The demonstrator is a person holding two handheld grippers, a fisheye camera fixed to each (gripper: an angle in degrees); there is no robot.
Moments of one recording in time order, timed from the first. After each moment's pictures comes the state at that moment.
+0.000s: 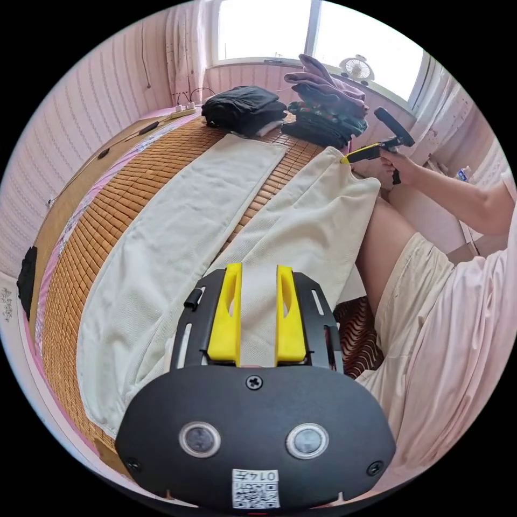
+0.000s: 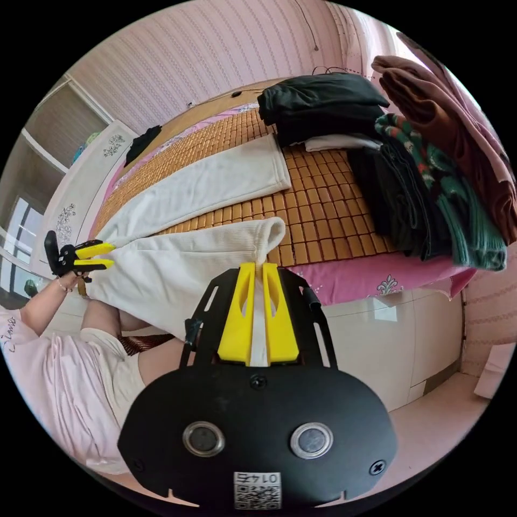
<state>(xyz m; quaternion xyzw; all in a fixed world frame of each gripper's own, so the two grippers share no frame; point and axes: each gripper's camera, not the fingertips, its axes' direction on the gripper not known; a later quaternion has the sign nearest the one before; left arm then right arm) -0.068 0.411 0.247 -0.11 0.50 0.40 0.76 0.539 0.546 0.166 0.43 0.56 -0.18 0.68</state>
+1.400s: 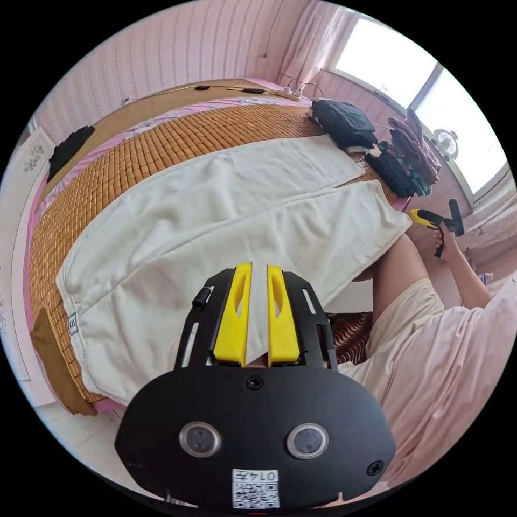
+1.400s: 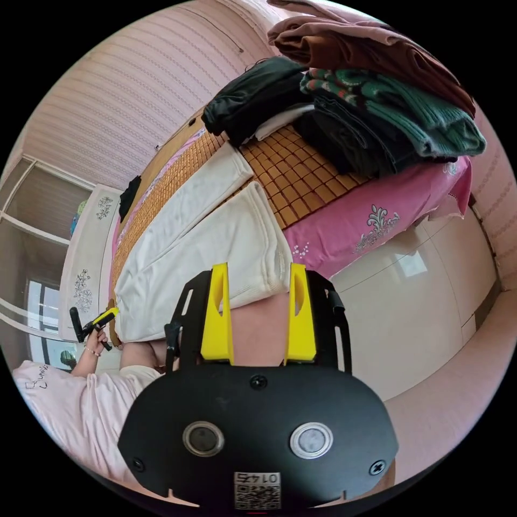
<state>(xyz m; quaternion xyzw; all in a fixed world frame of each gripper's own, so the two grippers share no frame) -0.250 0.412 0.329 -0.25 0.43 0.16 0.85 0.581 0.573 0.117 0.52 0.46 -0.05 0.72</state>
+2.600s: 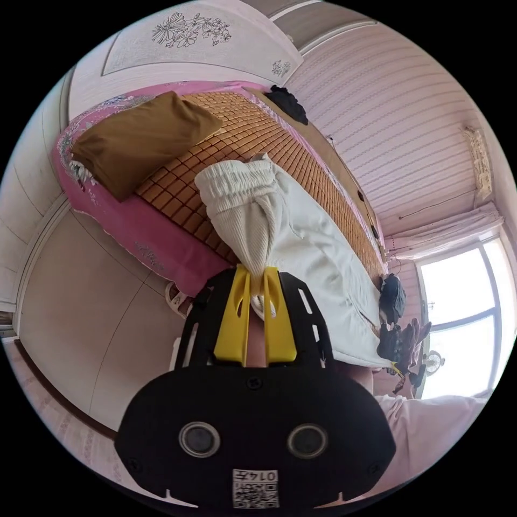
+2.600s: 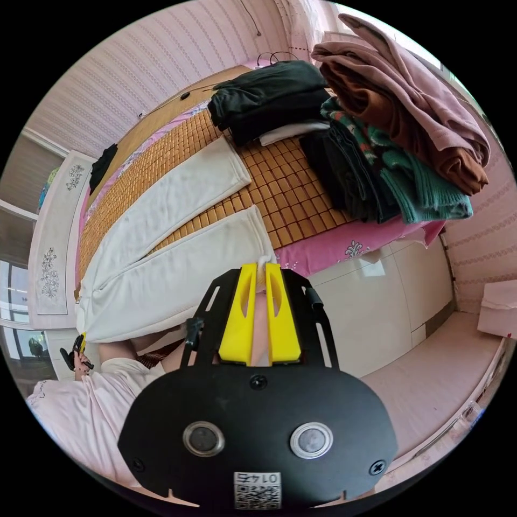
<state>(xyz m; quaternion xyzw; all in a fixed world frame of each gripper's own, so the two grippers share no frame) -0.668 0.543 0.389 -0.28 0.33 -0.33 0.84 0.400 0.493 0.171 0.46 0.56 -0.01 0.69</state>
